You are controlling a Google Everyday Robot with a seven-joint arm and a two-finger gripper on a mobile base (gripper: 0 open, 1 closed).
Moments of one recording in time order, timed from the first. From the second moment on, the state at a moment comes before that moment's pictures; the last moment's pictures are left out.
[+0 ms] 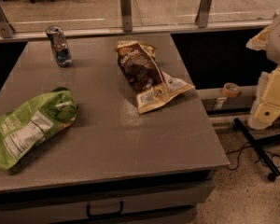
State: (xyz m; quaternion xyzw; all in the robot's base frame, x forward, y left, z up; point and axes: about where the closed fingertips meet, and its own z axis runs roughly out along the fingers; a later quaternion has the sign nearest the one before) arm 0.438 -0.217 0.976 -0.60 0.78 -0.03 0.16
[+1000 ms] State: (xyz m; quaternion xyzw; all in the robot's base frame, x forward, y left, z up) arm 0.534 -0.158 1.019 -0.62 0.73 0.01 0.29
